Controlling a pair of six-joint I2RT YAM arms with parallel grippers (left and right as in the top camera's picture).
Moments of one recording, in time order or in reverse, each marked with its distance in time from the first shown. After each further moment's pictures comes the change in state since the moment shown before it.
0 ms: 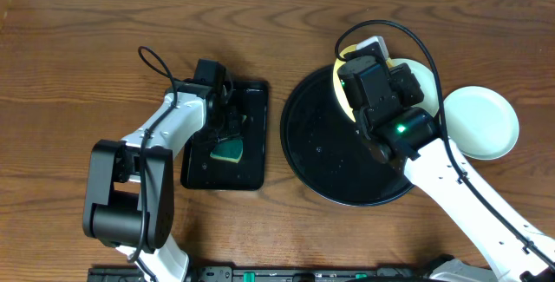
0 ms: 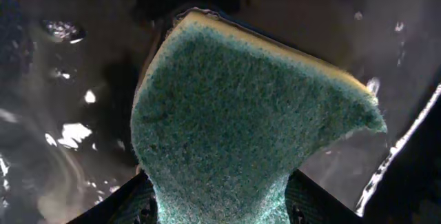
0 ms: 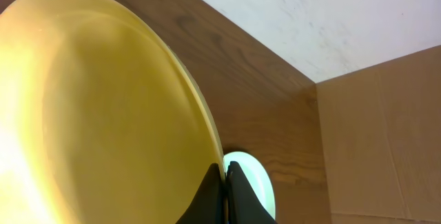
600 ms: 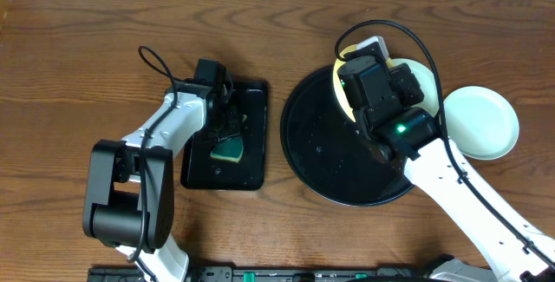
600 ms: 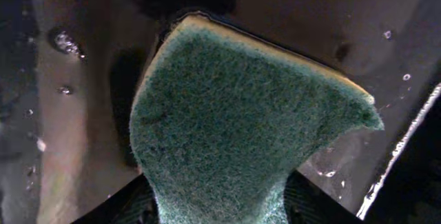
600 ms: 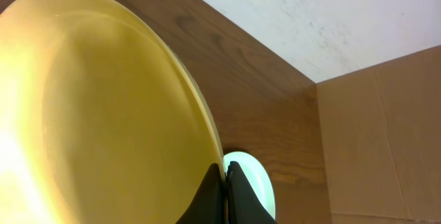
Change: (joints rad) left arm 0.000 0.000 0.000 0.014 -0.001 0.005; right arm 0.000 0.000 0.000 0.000 0.000 0.000
